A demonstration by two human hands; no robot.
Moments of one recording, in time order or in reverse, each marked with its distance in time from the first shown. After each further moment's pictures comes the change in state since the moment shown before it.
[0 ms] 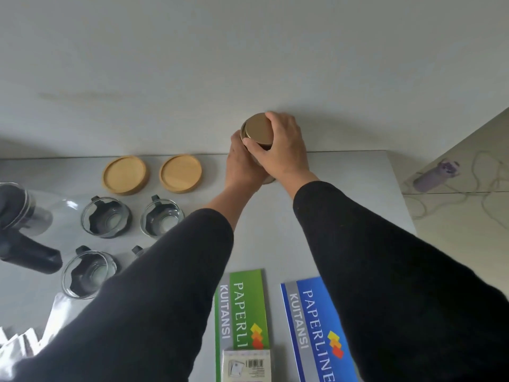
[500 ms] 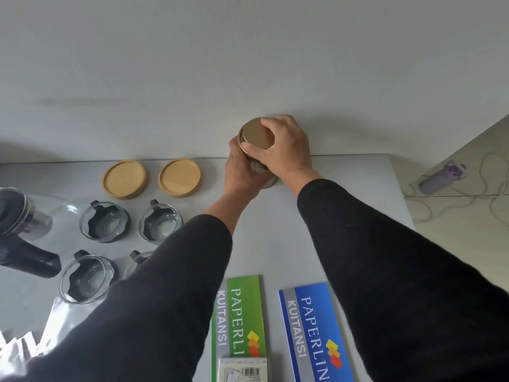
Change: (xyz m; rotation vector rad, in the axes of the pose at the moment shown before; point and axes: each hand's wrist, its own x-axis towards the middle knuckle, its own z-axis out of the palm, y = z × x) left_hand -0.002 -0.009 0.004 -0.105 -0.010 0.039; right_hand 0.010 0.003 -0.014 -0.043 -0.052 -0.053
